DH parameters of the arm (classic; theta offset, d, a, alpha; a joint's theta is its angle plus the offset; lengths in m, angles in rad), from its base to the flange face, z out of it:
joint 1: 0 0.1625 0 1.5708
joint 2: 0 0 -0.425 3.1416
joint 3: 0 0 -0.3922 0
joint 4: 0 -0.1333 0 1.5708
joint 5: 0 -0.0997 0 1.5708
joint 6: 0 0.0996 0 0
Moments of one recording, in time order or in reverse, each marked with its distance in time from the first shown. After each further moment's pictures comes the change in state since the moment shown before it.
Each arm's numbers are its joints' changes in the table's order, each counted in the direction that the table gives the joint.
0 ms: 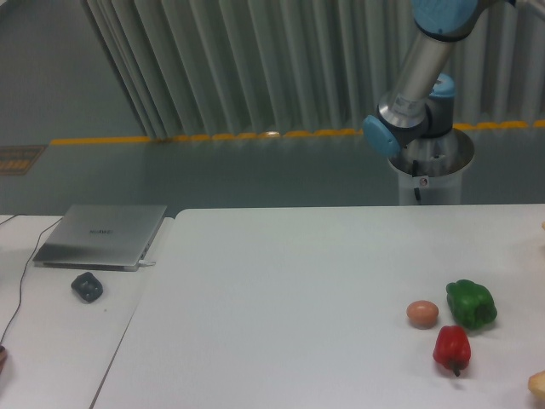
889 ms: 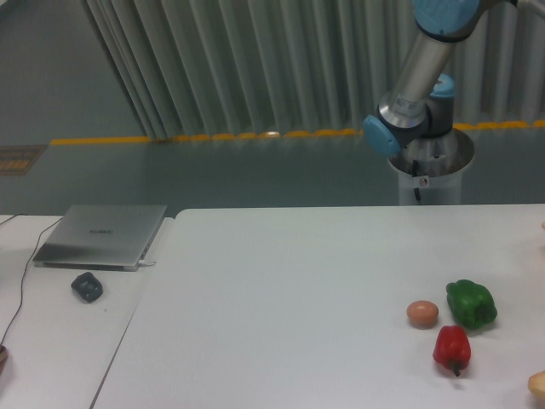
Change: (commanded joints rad) arm -0.009 0.012 -0.113 0.148 -0.003 -0.164
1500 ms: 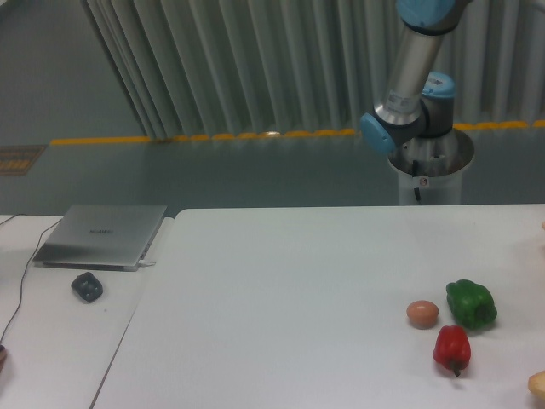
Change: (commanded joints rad) arm -0.167 0.101 -0.016 0.157 0.187 -0.717
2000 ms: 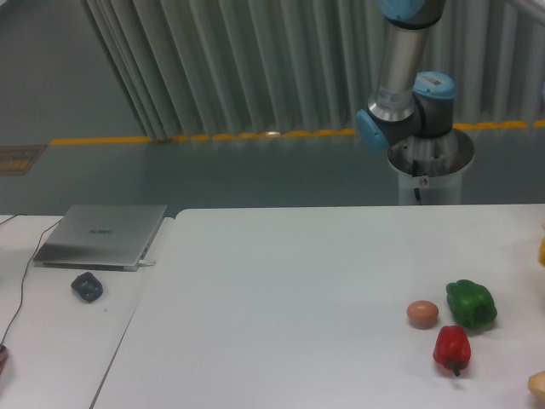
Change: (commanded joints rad) arm -0.078 0.008 0.035 -0.004 0.135 -0.382
